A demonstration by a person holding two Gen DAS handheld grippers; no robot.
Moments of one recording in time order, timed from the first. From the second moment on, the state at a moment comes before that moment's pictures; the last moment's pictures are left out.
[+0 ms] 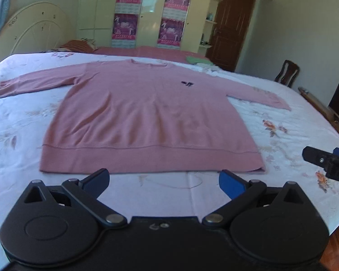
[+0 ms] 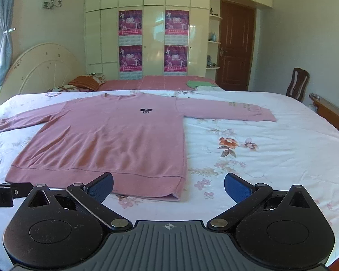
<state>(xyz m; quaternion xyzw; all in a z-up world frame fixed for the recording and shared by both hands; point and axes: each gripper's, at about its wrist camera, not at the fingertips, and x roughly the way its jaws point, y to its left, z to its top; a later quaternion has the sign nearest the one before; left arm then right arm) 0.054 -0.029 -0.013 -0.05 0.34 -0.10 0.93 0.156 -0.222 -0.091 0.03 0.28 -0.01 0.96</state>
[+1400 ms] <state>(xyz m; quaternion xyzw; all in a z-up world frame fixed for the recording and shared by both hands) 0.374 -0.087 -0.052 -0.02 0.33 0.03 0.94 0.487 -0.615 -0.201 0.37 0.27 -0.17 0.87</state>
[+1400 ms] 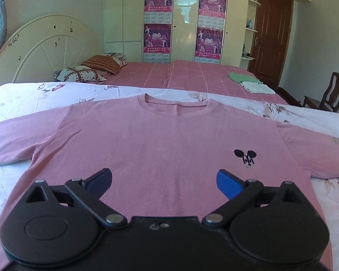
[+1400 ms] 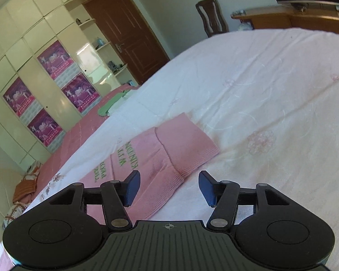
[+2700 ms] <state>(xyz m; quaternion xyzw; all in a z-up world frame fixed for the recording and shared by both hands) 0.405 0.117 -0.056 -0.10 0.35 -0.03 0.93 0.482 -0.103 -0.156 0.03 0.33 0.20 0.92</state>
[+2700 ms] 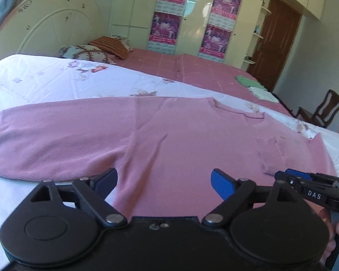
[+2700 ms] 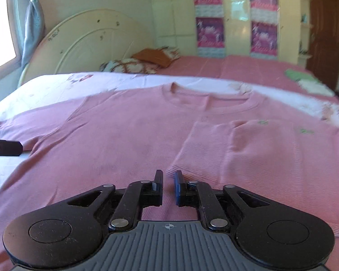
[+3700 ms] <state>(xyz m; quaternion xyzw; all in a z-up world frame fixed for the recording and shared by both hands) 0.494 0.055 -0.060 -0.15 0.33 -0.12 0.92 0.427 -0.404 -0.133 0.50 0.28 -0.01 0.82</state>
